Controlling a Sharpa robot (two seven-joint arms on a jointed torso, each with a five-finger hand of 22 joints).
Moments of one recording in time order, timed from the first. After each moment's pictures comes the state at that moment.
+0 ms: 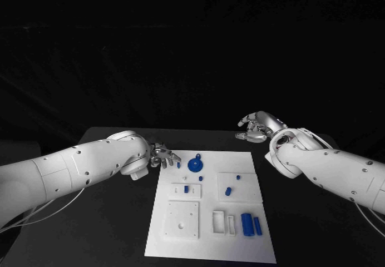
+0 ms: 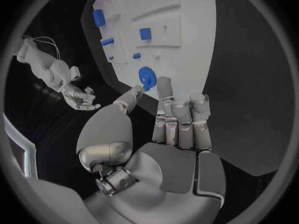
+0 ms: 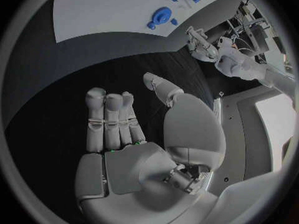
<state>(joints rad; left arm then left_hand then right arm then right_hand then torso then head) 1.35 -0.64 -0.14 1.19 -0.92 -0.03 -0.45 0.78 -0.16 0.50 -0.05 0.13 1.10 0.05 0.18 0.80 1.34 -0.06 0.62 0.52 1.20 -0.17 1.33 0.79 0.12 0.96 -0.14 1.16 1.30 1.26 -0.65 0.02 1.21 -1.26 -0.49 -0.16 1.05 -0.28 0.63 -0.15 0.29 0.82 0.16 0.27 0.41 1.02 0.05 1.08 0.95 1.21 -0.06 1.16 0.87 0.17 1.16 -0.04 0.96 1.29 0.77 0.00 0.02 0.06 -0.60</state>
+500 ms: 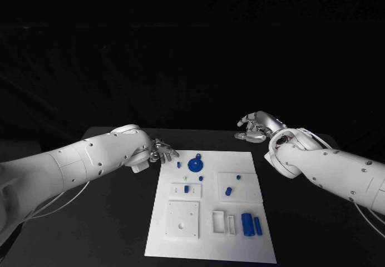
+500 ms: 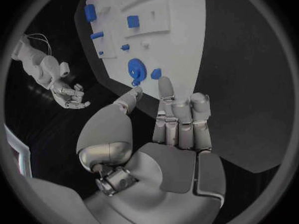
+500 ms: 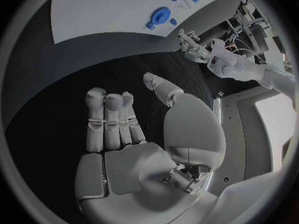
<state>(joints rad) 1.36 -0.55 -0.14 1.01 -0.92 0.04 -0.44 0.78 -0.17 0.50 -0.02 0.12 1.08 0.06 0.17 0.79 1.33 -0.05 0.62 0.52 1.19 -0.16 1.33 0.79 0.11 0.96 -0.14 1.16 1.30 1.26 -0.64 0.02 1.21 -1.25 -0.49 -0.16 1.05 -0.28 0.63 -0.15 0.29 0.82 0.16 0.27 0.41 1.02 0.05 1.08 0.94 1.21 -0.06 1.16 0.87 0.17 1.16 -0.04 0.96 1.30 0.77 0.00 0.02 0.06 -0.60</state>
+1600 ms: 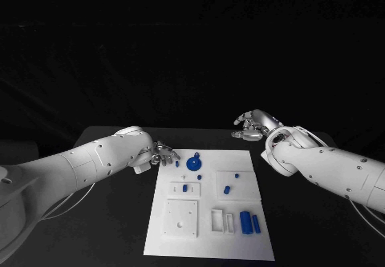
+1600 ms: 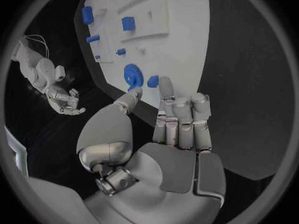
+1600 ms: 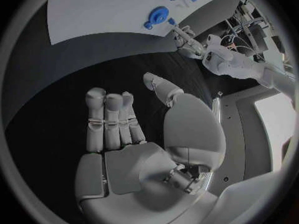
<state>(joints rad) 1.33 -0.46 -0.14 0.88 -0.92 0.10 -0.41 0.79 -0.15 0.49 -0.03 0.12 1.06 0.07 0.17 0.78 1.32 -0.04 0.62 0.53 1.18 -0.15 1.33 0.79 0.11 0.95 -0.14 1.16 1.31 1.26 -0.64 0.02 1.21 -1.25 -0.49 -0.16 1.05 -0.28 0.63 -0.15 0.29 0.82 0.16 0.27 0.41 1.02 0.05 1.08 0.94 1.21 -0.06 1.16 0.87 0.17 1.16 -0.04 0.96 1.30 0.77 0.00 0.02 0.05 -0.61</state>
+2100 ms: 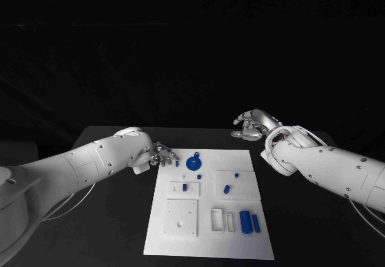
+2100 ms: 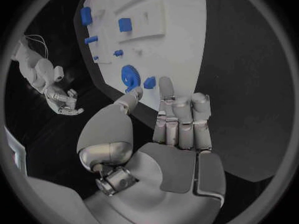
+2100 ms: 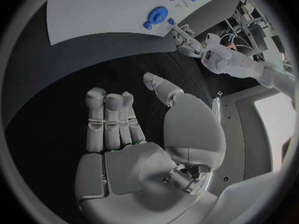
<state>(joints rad) 1.32 -0.45 -0.14 0.84 -0.92 0.11 -0.40 0.80 -0.13 0.48 -0.05 0.12 1.06 0.07 0.17 0.78 1.32 -0.04 0.62 0.53 1.18 -0.15 1.33 0.79 0.10 0.95 -0.14 1.16 1.31 1.26 -0.64 0.02 1.22 -1.25 -0.49 -0.16 1.05 -0.28 0.63 -0.15 0.29 0.82 0.16 0.27 0.41 1.02 0.05 1.08 0.94 1.21 -0.06 1.16 0.87 0.17 1.16 -0.04 0.96 1.30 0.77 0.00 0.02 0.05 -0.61</state>
